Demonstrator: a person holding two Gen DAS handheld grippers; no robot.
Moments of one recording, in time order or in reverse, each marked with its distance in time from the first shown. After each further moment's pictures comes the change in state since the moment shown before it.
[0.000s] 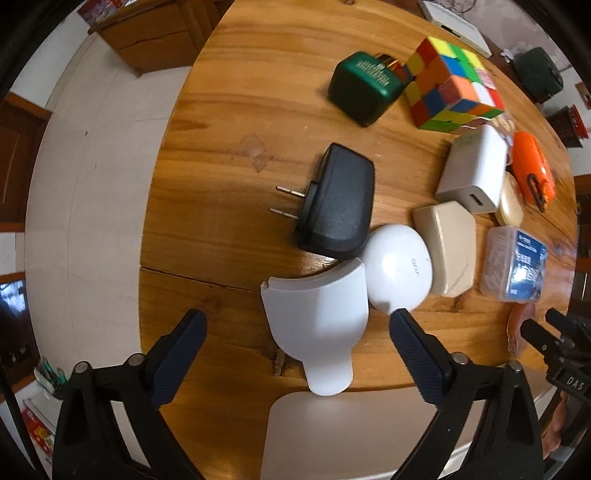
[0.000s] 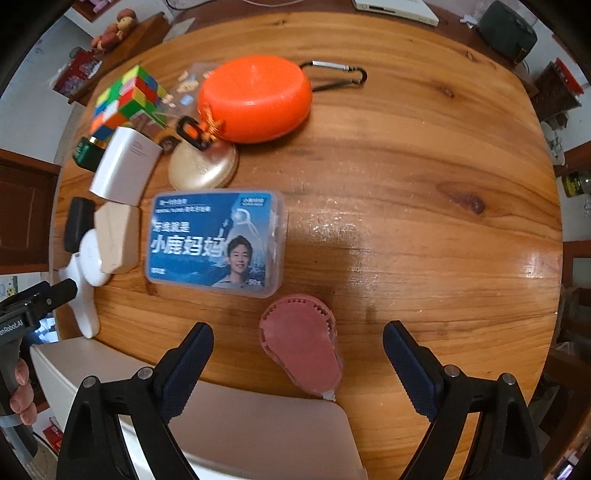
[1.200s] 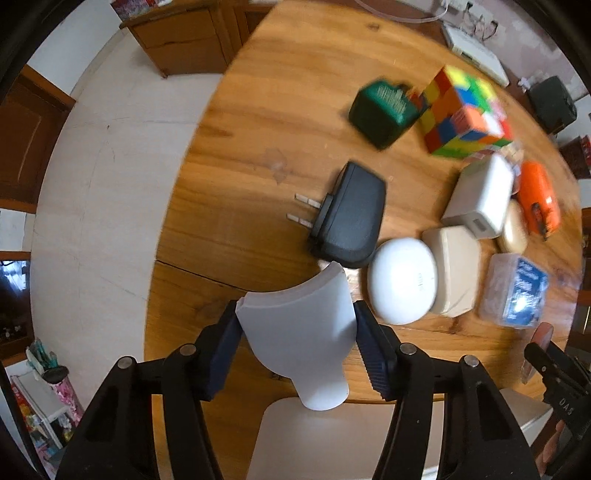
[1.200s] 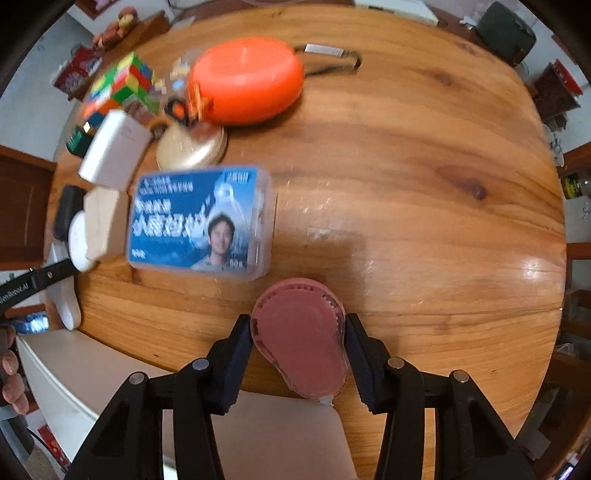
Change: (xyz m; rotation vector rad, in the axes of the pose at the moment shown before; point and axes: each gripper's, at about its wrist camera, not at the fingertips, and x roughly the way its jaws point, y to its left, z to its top) left arm -0.028 -0.004 -0.005 -0.083 -0.102 0.027; right arm 0.004 -0.016 -0.027 0.003 -0.065 0.009
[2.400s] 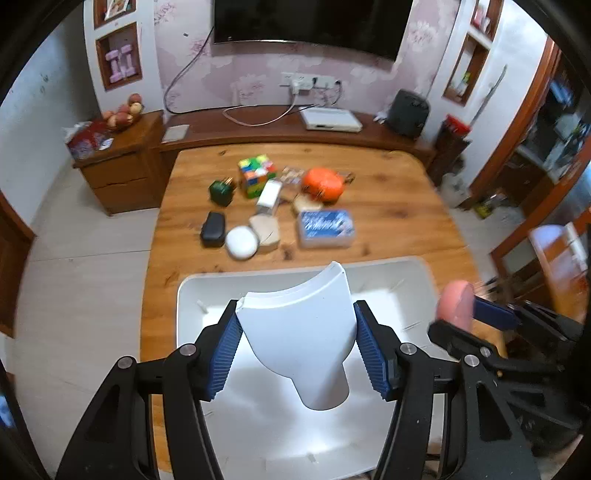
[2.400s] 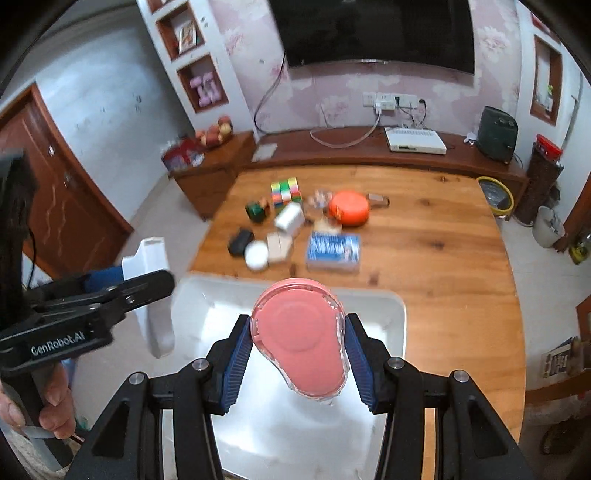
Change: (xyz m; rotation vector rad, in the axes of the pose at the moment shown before) left arm -0.158 -0.048 -0.202 0.366 -0.475 -0.181; right arm -0.168 0.057 -0.181 -0.120 -0.504 0.144
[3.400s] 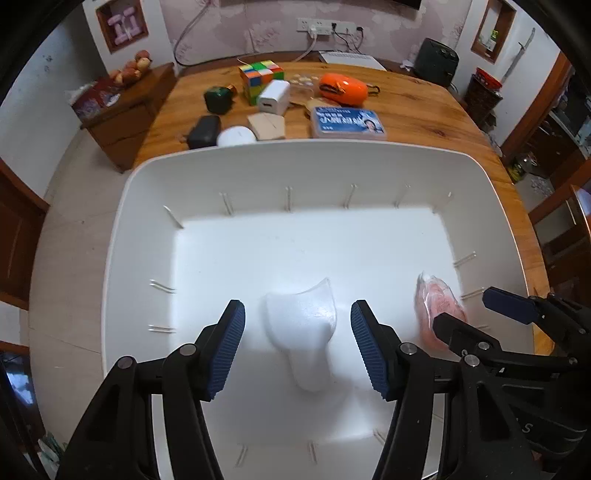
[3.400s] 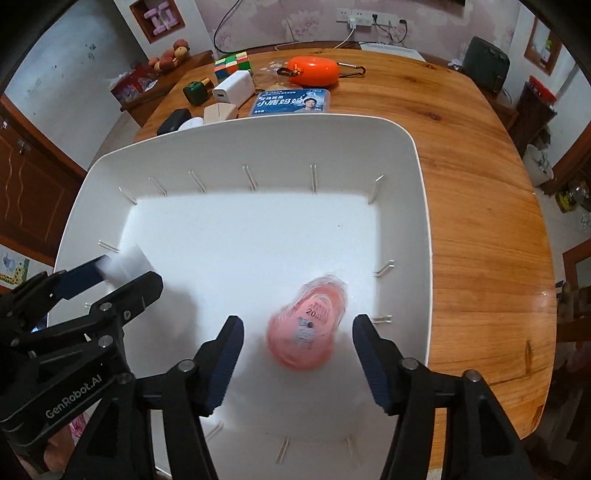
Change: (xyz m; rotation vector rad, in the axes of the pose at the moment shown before) left arm 0.068 -0.019 -0.068 -0.017 0.161 0.087; right arm 0.093 -0.030 -0.072 0.067 0.259 -0.091
